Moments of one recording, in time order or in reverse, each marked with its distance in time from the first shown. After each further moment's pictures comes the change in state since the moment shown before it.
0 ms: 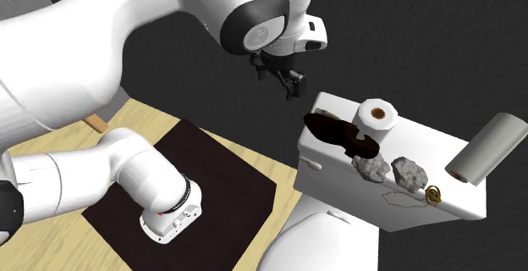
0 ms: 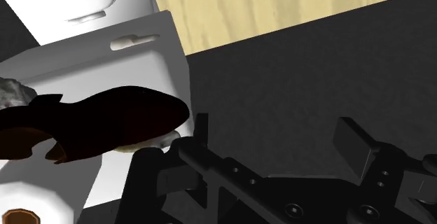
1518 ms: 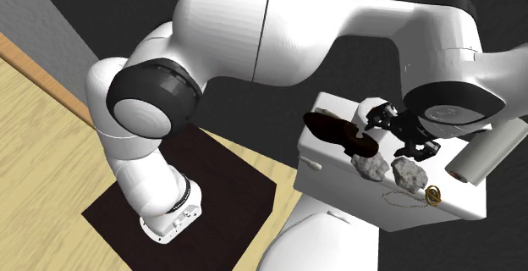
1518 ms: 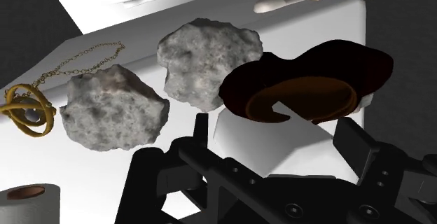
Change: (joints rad) arm -0.193 0.950 -0.483 0.803 0.495 -0.190 -0.756
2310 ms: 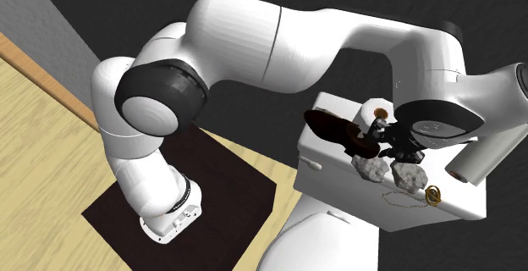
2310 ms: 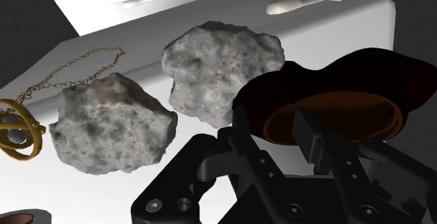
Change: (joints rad) arm -0.004 0.026 0.007 -0.068 0.023 0.079 -0.033
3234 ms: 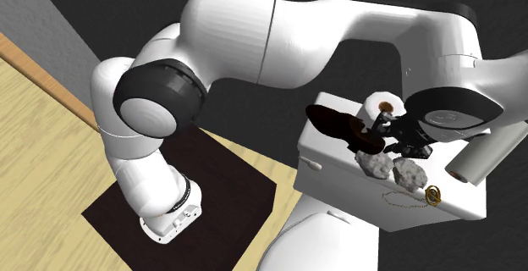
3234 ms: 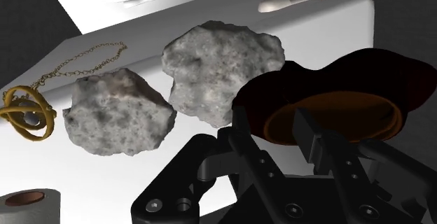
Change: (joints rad) arm -0.011 -0.003 -0.003 0.073 -0.006 -0.073 0.017
